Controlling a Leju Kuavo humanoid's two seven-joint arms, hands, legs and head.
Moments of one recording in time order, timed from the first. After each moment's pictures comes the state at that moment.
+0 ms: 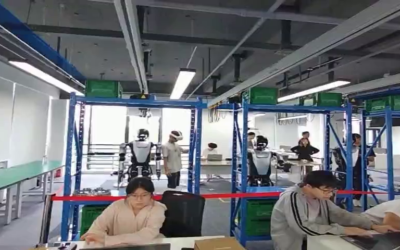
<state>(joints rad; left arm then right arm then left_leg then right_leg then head) -0.09 0.06 -0.14 -0.16 -0.20 -0.09 -0.27 -0.82 0.36 0.50 -0.41 1.43 -0.22 0.19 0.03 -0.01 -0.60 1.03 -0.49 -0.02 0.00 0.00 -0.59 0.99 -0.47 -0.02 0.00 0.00</state>
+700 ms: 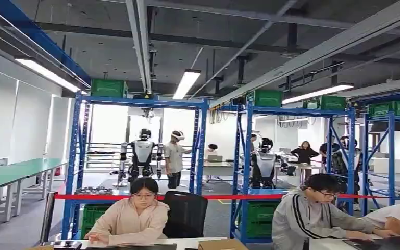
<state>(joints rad) -0.09 0.06 -0.12 -0.17 -0.20 -0.08 -0.29 -0.84 0.33 0.50 -0.50 1.39 -0.18 -0.01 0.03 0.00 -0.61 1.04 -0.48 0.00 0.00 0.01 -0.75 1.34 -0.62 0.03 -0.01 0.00</state>
